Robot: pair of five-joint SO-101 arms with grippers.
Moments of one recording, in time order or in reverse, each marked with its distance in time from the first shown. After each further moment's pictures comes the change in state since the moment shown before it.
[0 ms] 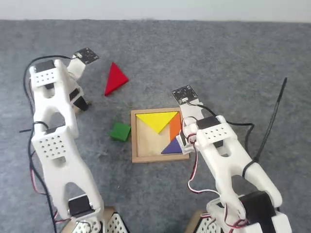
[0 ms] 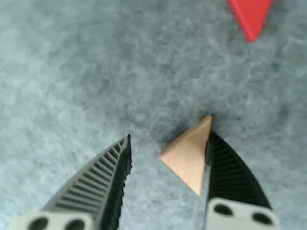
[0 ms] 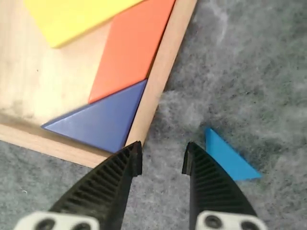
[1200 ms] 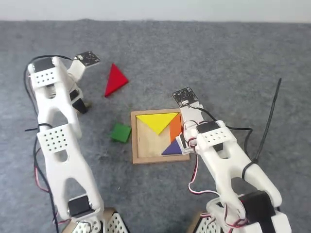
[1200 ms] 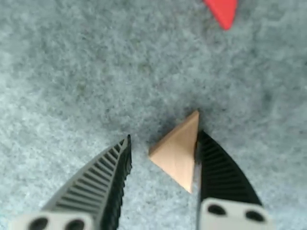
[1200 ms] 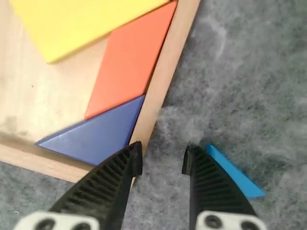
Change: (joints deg) left arm -1.1 17.1 -27.2 18.3 -4.3; right arm 0.0 0.0 4.6 -7.8 0.0
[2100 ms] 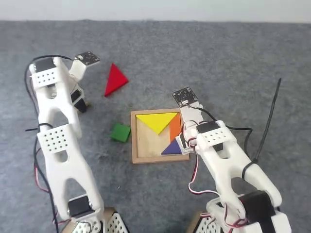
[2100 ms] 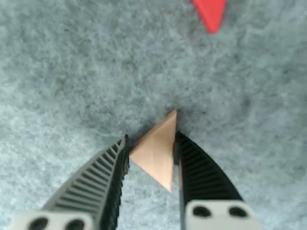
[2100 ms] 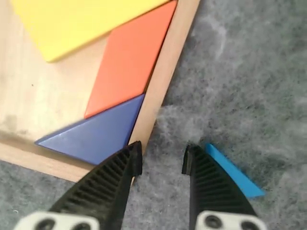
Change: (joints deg) left arm 0.2 -0.1 1.4 1.3 4.7; right arm 0.0 0.0 0.0 0.0 0.0
